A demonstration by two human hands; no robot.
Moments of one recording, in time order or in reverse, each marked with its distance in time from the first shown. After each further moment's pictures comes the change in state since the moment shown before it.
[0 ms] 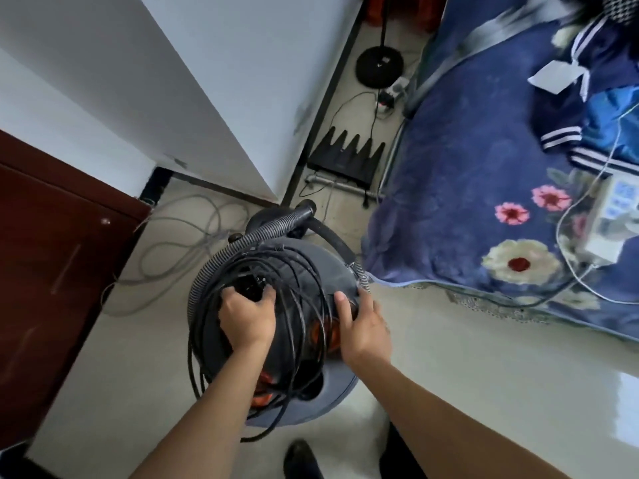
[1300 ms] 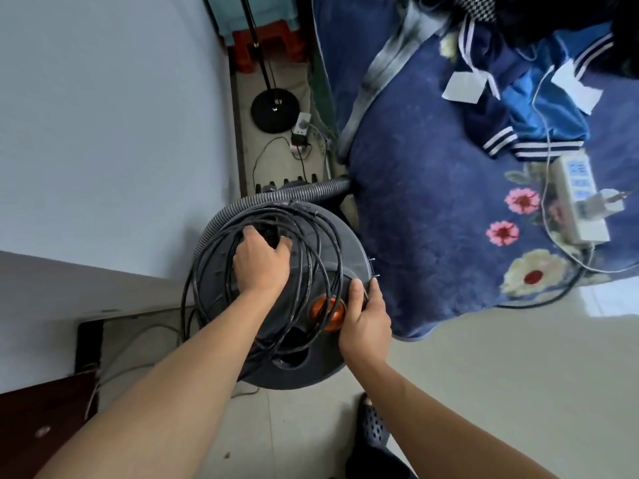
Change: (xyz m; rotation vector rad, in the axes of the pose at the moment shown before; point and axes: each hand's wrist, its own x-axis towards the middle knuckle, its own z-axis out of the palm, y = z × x) left_hand 0.172 0.265 0.100 0.250 -0.362 0.754; right_hand 0.162 -0.154 0.006 0.488 0.608 0.269
